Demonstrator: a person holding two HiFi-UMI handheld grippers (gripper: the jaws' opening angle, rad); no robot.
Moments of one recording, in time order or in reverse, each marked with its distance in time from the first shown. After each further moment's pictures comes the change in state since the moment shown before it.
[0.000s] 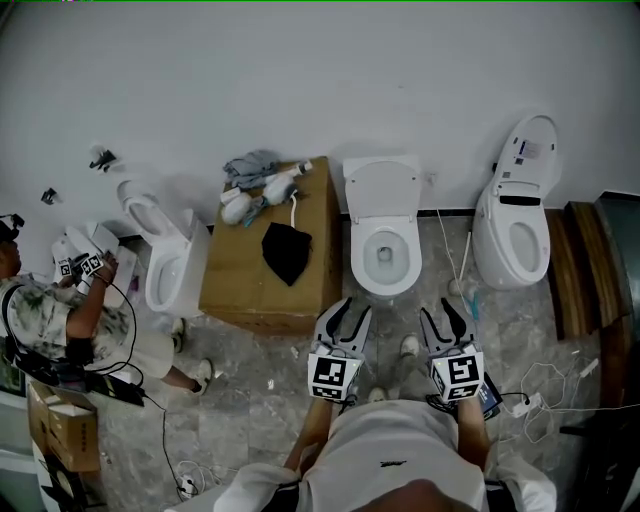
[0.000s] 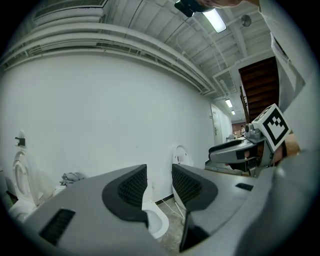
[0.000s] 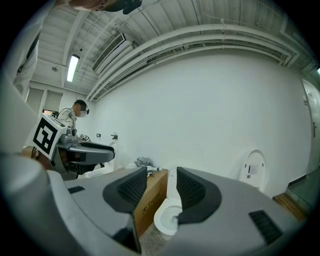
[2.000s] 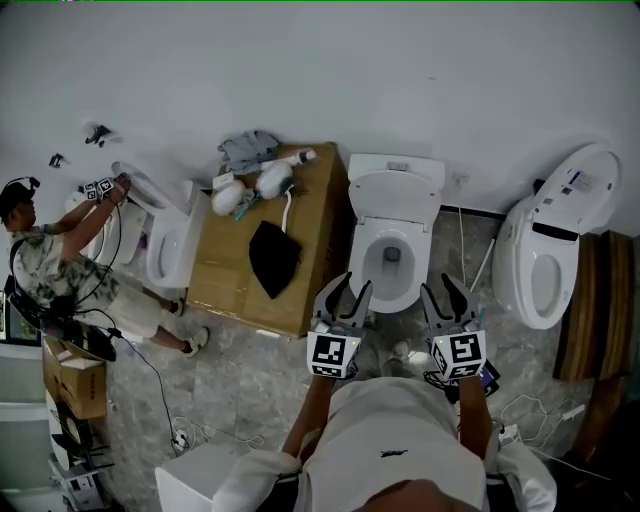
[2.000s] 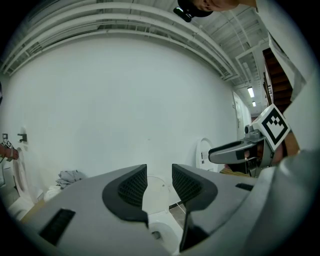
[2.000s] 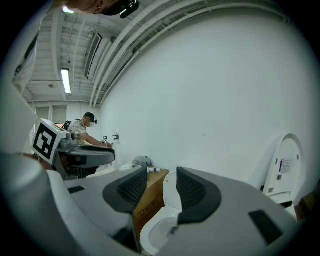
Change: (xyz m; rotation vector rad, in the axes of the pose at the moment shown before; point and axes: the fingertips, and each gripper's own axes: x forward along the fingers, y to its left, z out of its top) left arm 0.283 0.087 -0.008 -0.038 0.095 0.170; right arm 0.261 -0.187 0.000 0.079 0.066 0.201
